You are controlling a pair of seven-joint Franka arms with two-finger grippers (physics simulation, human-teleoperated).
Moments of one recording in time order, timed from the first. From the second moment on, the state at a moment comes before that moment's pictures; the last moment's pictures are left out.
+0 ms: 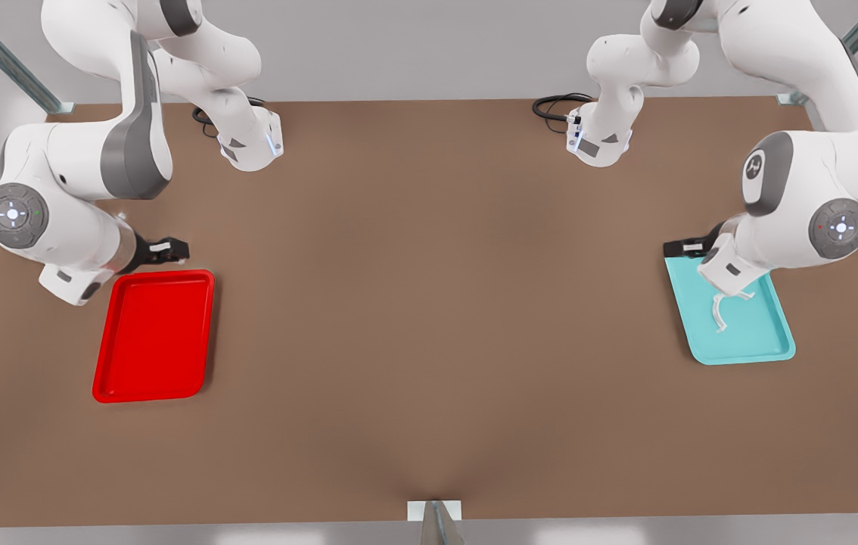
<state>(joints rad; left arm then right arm) -0.10 0.25 0.03 -1.41 0.00 1.31 -0.12 0.20 0.26 -0.11 -1.33 -0.04 1.35 -0.13</state>
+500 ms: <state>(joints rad) 0.15 0.50 0.17 -1.79 -0.01 2.00 -0.04 0.20 0.26 -0.11 -1.33 -0.04 1.52 -0.19</state>
